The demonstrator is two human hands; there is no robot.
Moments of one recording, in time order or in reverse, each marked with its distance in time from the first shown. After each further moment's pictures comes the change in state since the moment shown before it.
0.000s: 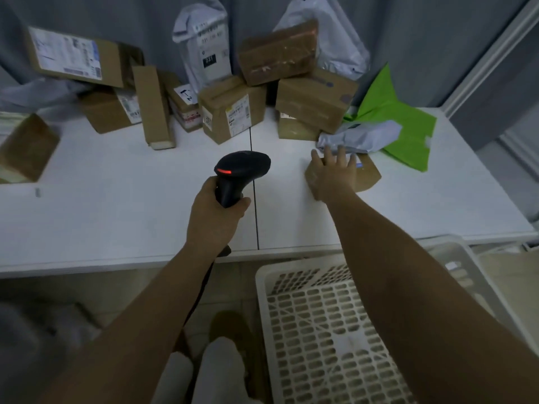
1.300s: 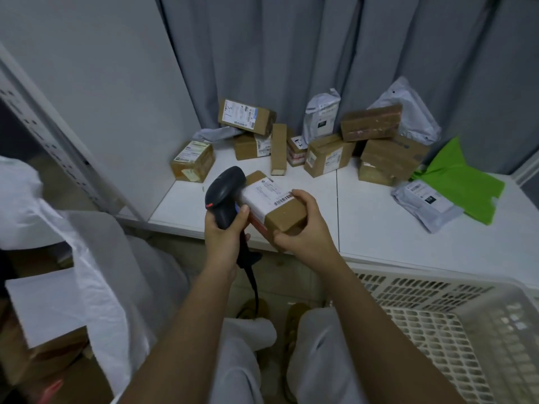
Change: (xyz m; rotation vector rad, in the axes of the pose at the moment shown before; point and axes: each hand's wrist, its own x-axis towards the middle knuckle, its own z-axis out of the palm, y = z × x) left_hand -0.153 0.001 -0.189 -0.687 0.396 -0.154; right_hand -0.300 -0.159 -0.152 1.629 0.014 -0.553
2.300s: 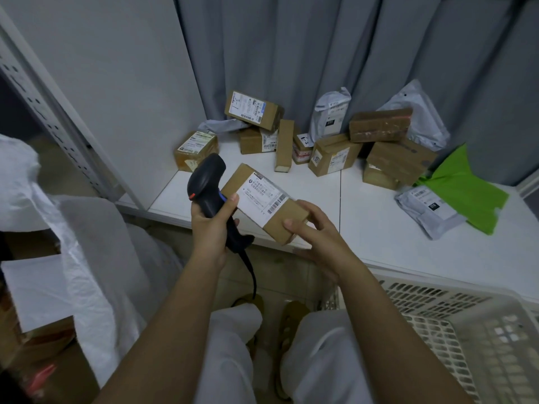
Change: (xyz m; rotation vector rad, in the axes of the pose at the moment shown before) left_hand 0.020 0.002 -0.017 -0.170 0.067 -0.013; right_hand 0.006 0.018 -0.015 0.127 -0.098 0.330
